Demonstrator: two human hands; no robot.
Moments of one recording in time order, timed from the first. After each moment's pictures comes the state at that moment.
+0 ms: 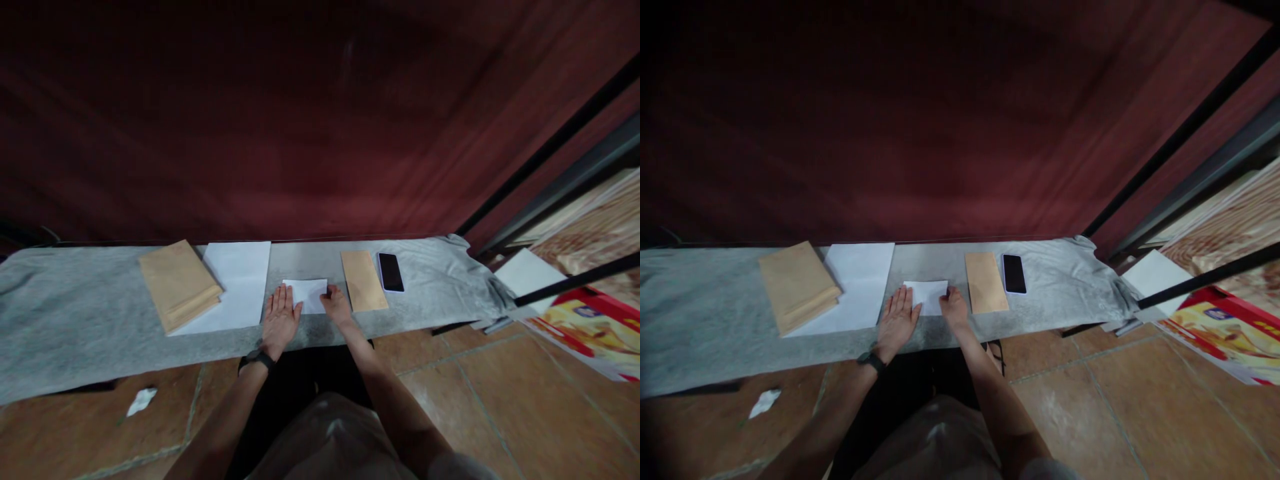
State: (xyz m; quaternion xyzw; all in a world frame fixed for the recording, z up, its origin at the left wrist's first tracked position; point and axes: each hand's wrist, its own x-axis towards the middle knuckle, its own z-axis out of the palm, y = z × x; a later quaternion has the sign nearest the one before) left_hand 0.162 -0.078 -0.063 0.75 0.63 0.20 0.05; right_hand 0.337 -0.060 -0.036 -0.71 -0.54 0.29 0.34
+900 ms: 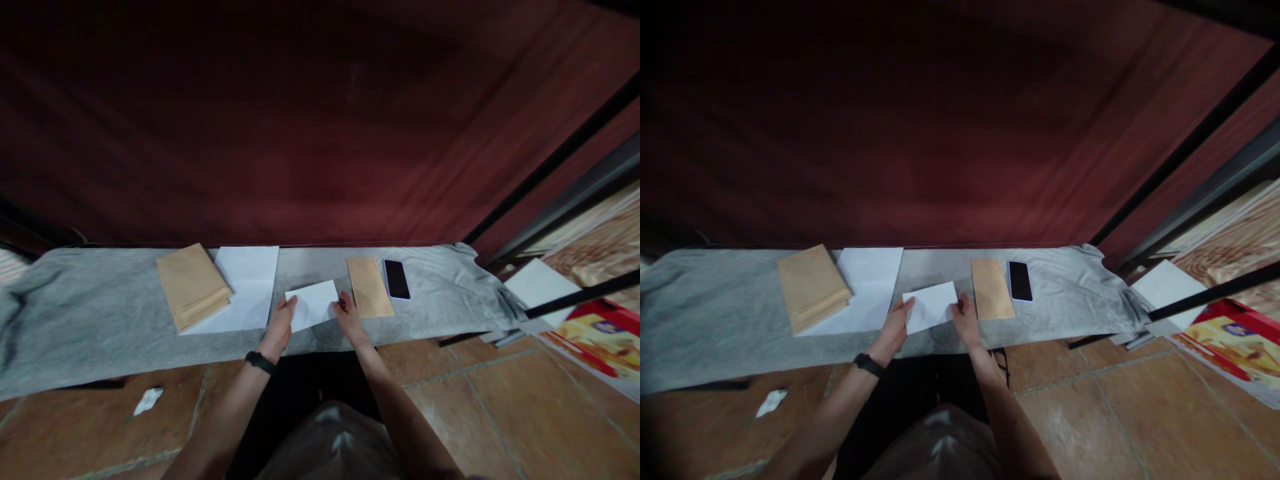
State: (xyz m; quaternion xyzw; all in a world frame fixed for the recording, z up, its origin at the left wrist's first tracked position) left_hand 0.172 -0.068 -0.020 0.26 0.52 0.55 0.60; right_hand 0.354 -0.083 -0.054 -0.67 -0.53 0.29 0.43
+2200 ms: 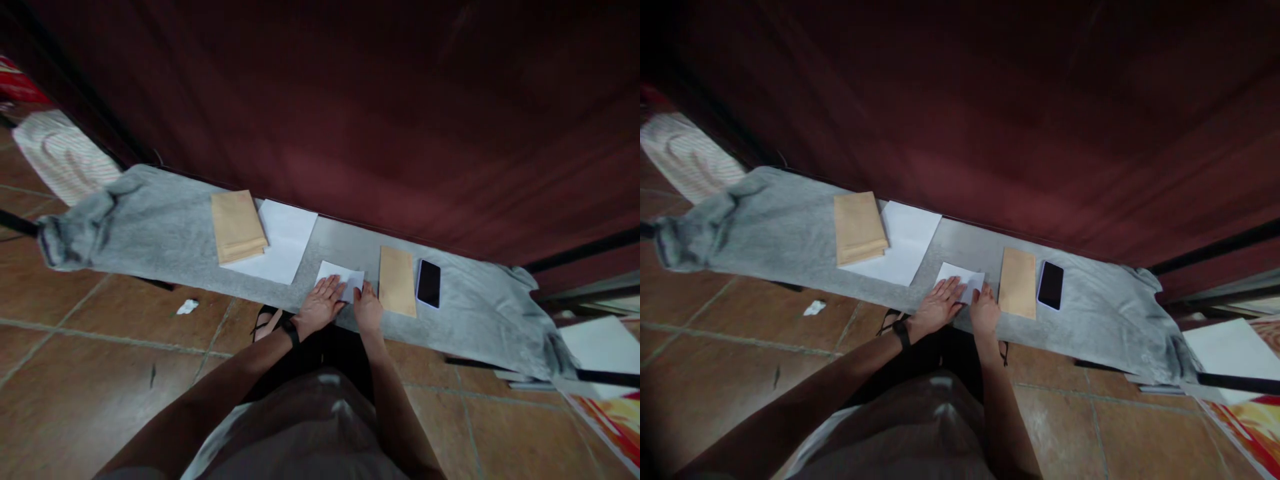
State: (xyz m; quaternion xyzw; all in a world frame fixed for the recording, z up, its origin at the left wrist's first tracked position) left_hand 0.189 -0.118 -0.059 0.84 0.51 0.16 0.07; right_hand 0.351 -0.103 -0.043 -0.73 -0.66 0.07 0.16
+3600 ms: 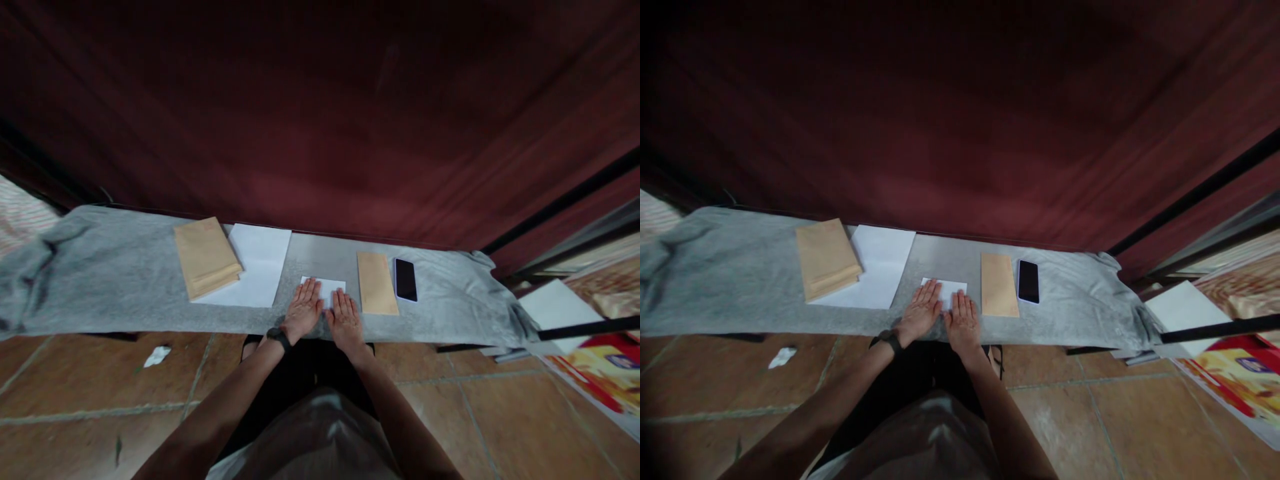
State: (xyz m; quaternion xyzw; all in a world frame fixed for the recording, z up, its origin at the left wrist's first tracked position) left_hand 0.189 -0.088 -0.059 0.80 0.57 0.16 0.09; right_hand 0.346 -0.128 -0.074 -0.61 -0.77 -0.01 0.19
